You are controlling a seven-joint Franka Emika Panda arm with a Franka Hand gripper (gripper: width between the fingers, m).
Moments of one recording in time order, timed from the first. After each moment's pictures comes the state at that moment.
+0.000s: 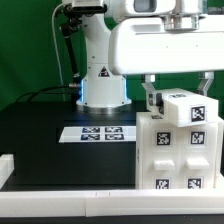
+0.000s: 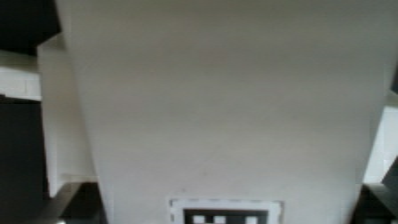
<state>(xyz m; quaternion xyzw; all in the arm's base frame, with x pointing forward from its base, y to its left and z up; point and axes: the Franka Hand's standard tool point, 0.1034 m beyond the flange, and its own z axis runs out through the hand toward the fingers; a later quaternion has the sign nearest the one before) 0.620 0.082 0.153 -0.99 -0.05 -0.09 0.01</state>
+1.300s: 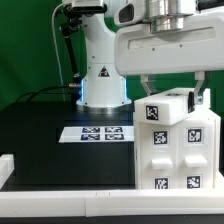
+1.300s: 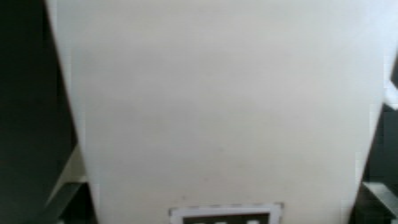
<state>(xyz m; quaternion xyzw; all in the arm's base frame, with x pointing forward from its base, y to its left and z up) 0.618 0.079 0.152 -0.91 0.41 -0.08 0.05</state>
